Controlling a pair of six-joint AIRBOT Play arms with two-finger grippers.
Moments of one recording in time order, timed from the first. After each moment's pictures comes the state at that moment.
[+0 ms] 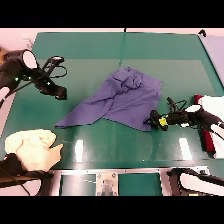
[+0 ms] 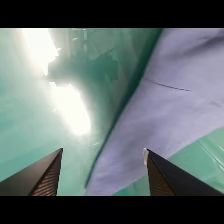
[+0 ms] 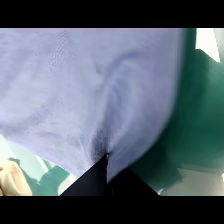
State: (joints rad) left arm -0.12 -1.42 1.37 1.43 -1.37 -1.27; right arm -0.13 -1.33 0.59 -0.75 0.98 1.37
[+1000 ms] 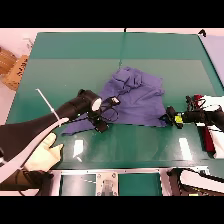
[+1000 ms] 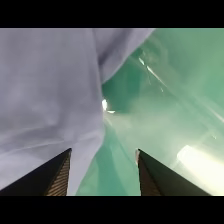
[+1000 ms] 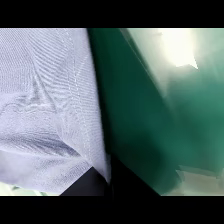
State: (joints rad) left arm -0.73 -1.54 1.17 1.48 -1.16 -1.35; right arm -0.40 -1.33 0.64 -0.81 1.00 1.31
